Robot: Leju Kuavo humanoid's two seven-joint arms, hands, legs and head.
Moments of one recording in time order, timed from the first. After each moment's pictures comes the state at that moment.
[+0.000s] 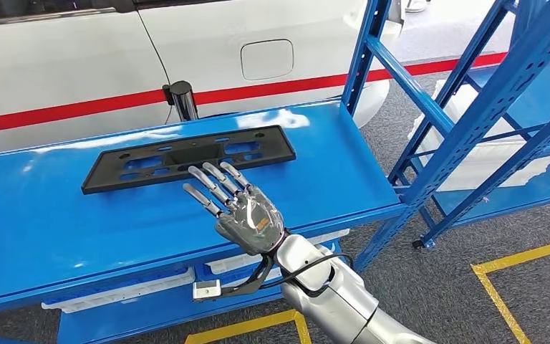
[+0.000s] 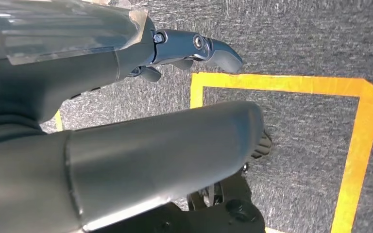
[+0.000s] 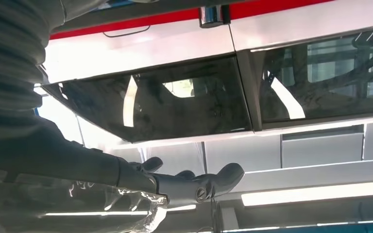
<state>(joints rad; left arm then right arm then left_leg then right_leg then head) -0.07 -0.05 0.94 -0.22 -0.66 -0.30 -0.15 -0.40 0.04 0.75 -1.34 1.27 -0.62 -0.16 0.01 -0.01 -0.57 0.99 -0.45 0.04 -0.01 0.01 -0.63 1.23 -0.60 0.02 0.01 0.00</state>
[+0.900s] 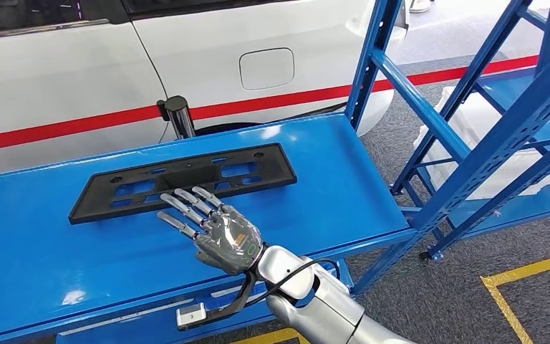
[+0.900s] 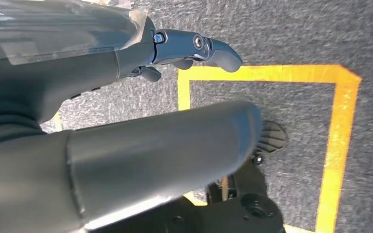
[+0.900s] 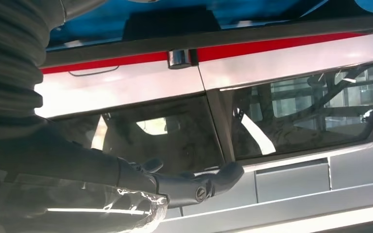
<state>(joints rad) -0.07 -0.05 0.95 -0.22 -0.69 -0.31 -0.14 -0.41 0.09 0.83 -1.29 1.17 -0.51 -0.24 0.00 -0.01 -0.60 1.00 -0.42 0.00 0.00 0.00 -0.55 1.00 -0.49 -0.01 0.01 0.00</state>
